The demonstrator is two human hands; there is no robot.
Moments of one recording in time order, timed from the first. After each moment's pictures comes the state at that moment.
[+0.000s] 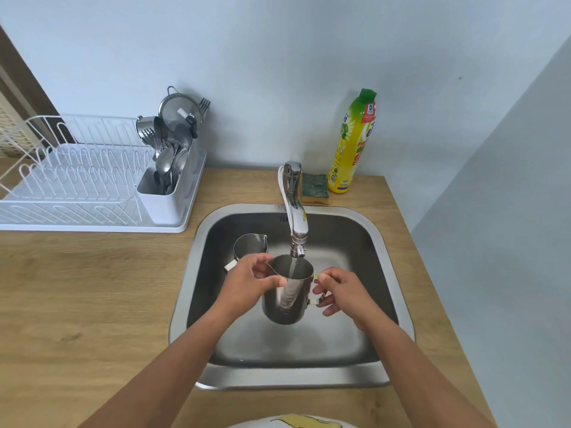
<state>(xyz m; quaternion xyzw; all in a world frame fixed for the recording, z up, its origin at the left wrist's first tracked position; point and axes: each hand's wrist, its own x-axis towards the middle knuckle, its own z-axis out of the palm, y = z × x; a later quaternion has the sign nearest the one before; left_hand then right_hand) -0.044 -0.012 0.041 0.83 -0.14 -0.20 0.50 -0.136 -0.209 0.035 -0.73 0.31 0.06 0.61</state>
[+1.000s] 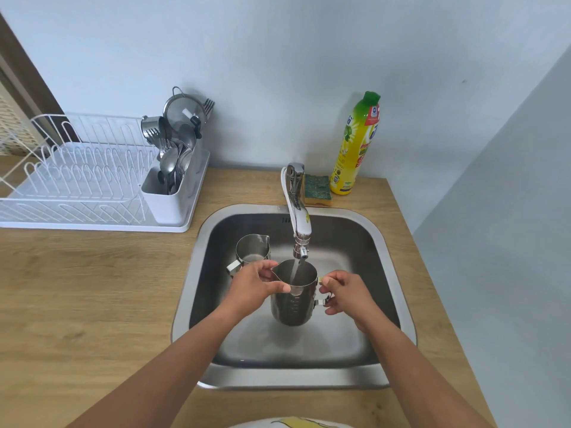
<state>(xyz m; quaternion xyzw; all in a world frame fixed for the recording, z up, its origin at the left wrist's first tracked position) -0.039 -0.017 0.025 0.82 -0.11 -0.25 0.51 -0.134 -0.212 0.027 -0.74 0.33 0.04 0.58</state>
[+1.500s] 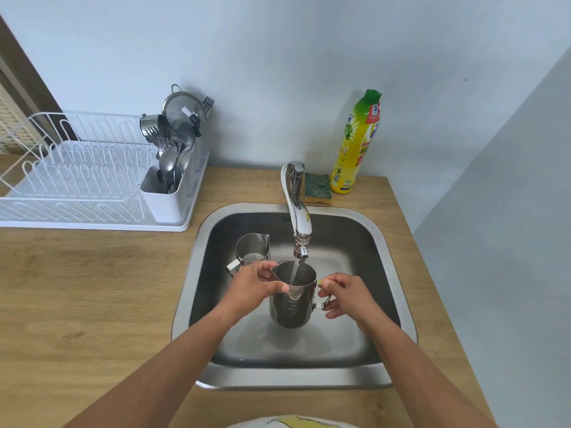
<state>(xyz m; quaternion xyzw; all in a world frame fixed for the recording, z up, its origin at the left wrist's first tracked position) -0.035 -0.016 0.017 0.81 -0.10 -0.27 0.51 -0.137 -0.213 0.026 -0.73 0.33 0.06 0.59</state>
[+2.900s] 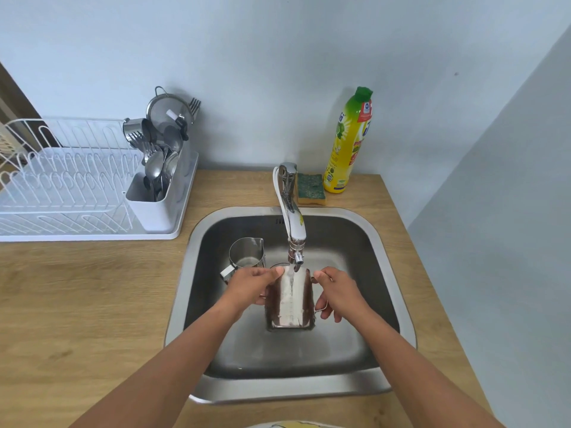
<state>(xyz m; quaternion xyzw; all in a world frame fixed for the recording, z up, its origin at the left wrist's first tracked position) -0.020 -0.030 0.015 0.74 -0.01 -0.36 0.57 -0.118 -0.209 0.028 -0.81 0.33 0.10 0.48</state>
